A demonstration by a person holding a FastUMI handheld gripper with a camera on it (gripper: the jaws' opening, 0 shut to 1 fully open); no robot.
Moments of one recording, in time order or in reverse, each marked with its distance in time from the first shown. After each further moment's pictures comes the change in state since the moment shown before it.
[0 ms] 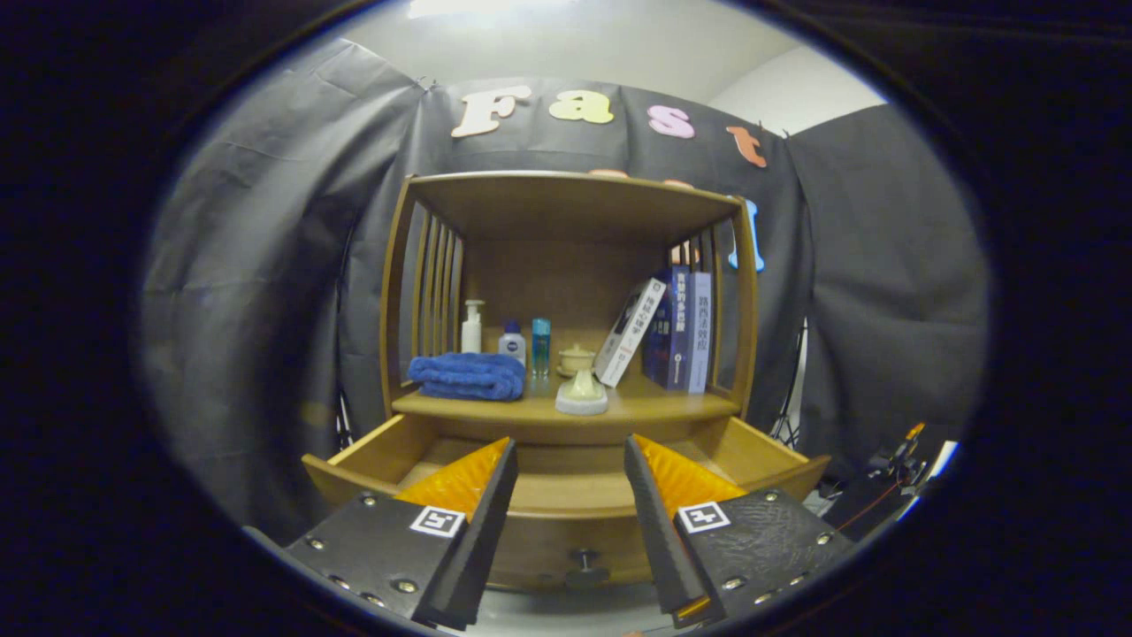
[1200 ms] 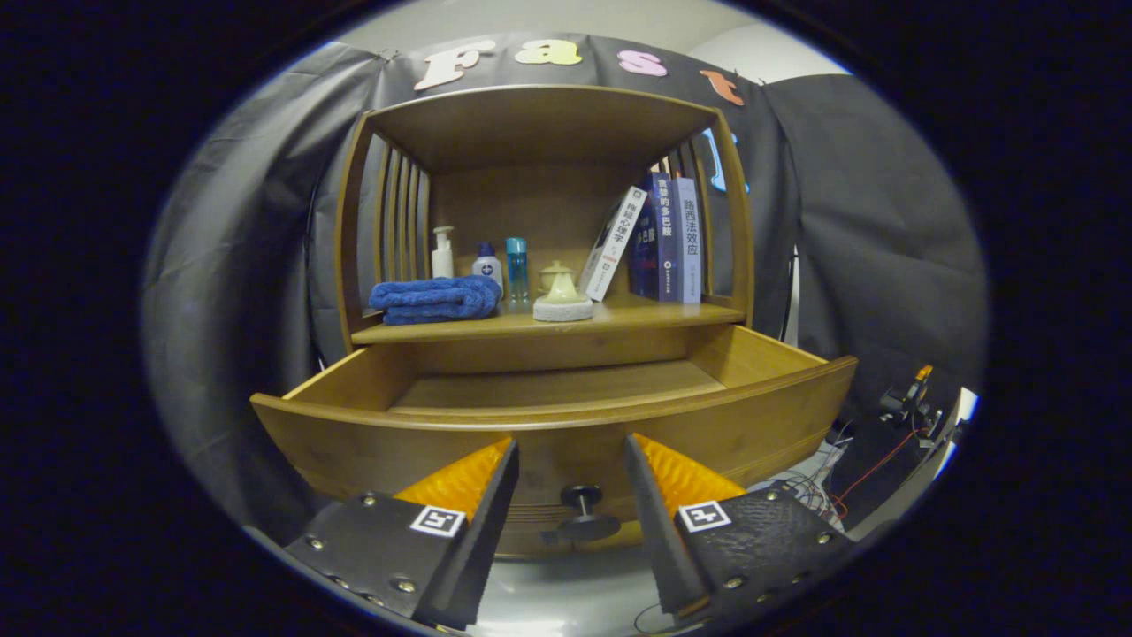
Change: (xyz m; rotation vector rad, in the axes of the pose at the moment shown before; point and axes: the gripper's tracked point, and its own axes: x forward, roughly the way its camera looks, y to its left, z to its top) arm 0.038 -0.014 -0.082 0.054 0.184 -0.049
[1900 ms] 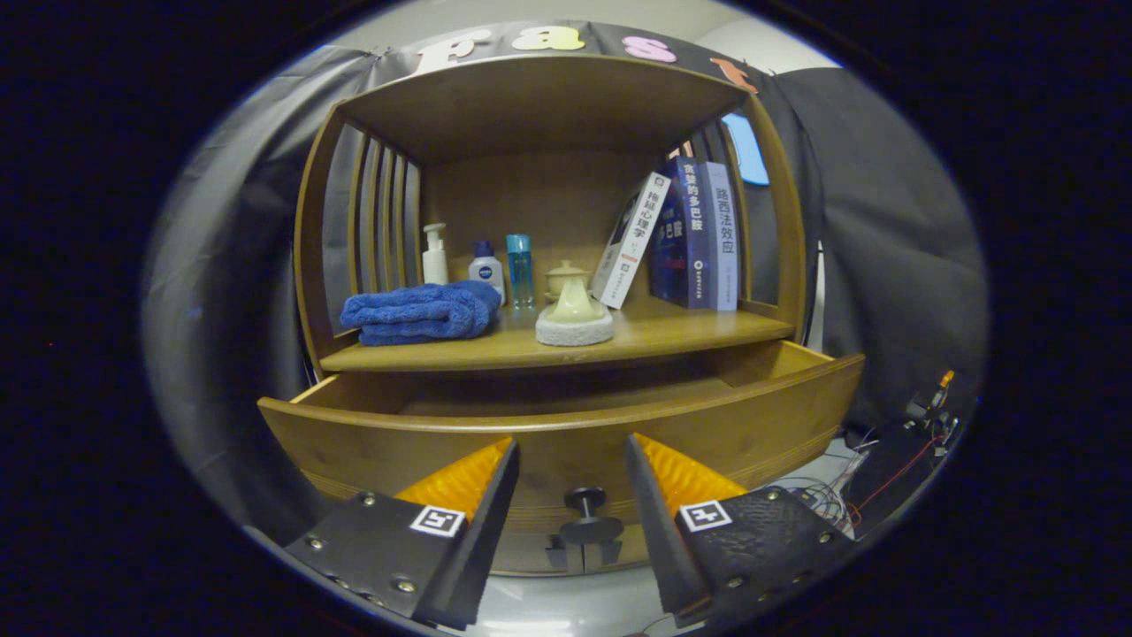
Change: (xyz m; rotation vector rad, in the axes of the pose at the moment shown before) arm 0.088 0.016 0.024 0.008 0.024 0.048
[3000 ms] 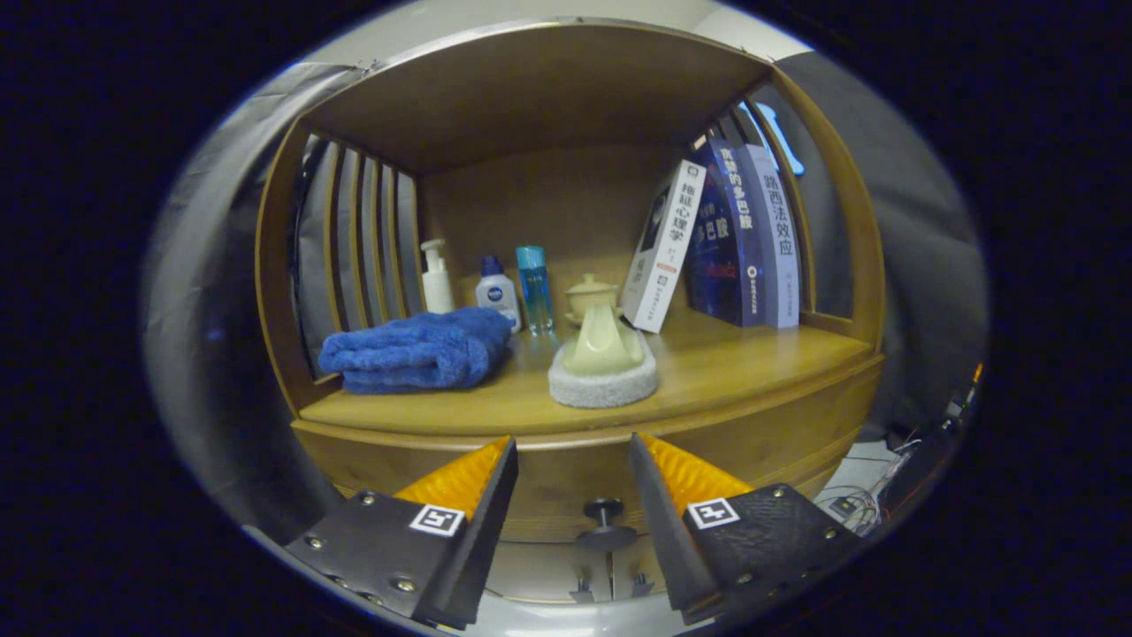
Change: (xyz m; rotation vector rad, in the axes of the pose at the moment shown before) arm 0.064 0.020 0.044 0.069 -0.065 0.100
